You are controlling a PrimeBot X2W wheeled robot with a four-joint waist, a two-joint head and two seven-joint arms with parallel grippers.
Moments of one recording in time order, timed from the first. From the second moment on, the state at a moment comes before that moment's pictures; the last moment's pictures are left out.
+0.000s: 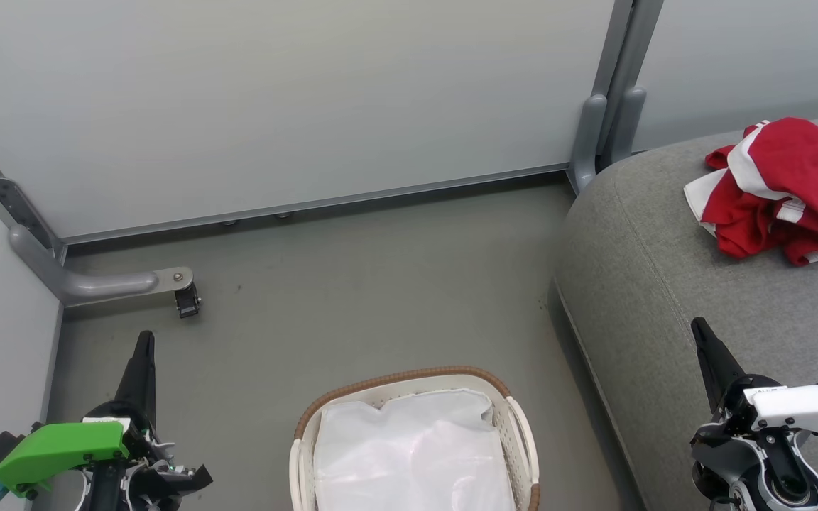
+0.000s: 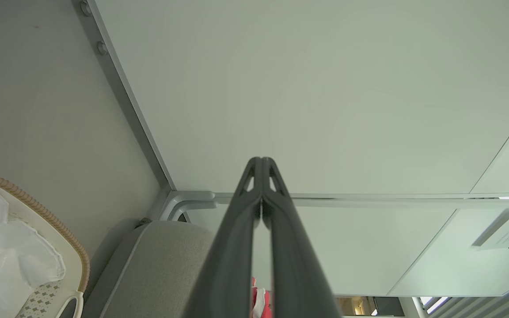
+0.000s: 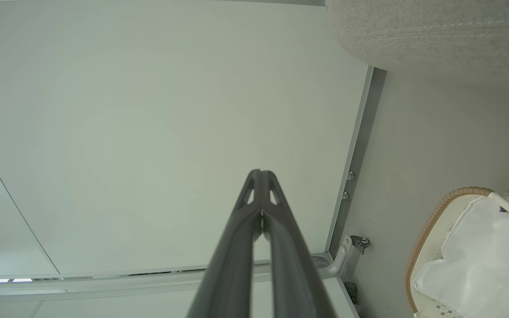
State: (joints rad) left arm -0.10 0.05 0.11 0.25 -1.62 -0.13 0.11; right arm -0.11 -0.05 -0.11 0.25 1.61 0.13 0.11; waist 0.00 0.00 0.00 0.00
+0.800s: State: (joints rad) left arm -0.10 0.05 0.11 0.25 -1.62 -0.13 0.11; right arm -0.11 -0.05 -0.11 0.25 1.61 0.13 0.11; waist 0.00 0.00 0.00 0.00
